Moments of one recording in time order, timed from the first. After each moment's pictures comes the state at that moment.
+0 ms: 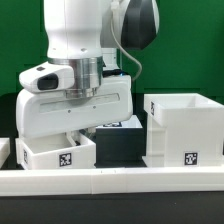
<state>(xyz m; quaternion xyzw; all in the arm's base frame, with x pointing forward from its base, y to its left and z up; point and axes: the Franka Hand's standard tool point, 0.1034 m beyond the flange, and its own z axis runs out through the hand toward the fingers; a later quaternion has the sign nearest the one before) 0.551 -0.073 0.017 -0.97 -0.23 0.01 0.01</state>
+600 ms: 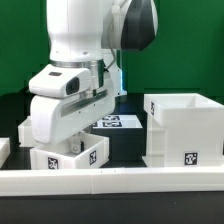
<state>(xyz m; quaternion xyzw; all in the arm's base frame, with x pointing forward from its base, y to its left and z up) 0.531 -0.074 0.012 -0.87 -0.49 0.02 0.02</state>
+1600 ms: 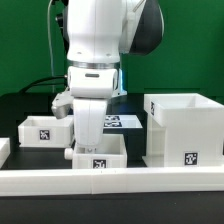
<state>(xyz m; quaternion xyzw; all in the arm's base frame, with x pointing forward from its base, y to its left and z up) 0.534 -0.054 0.010 -0.73 -0.68 0.02 -0.01</state>
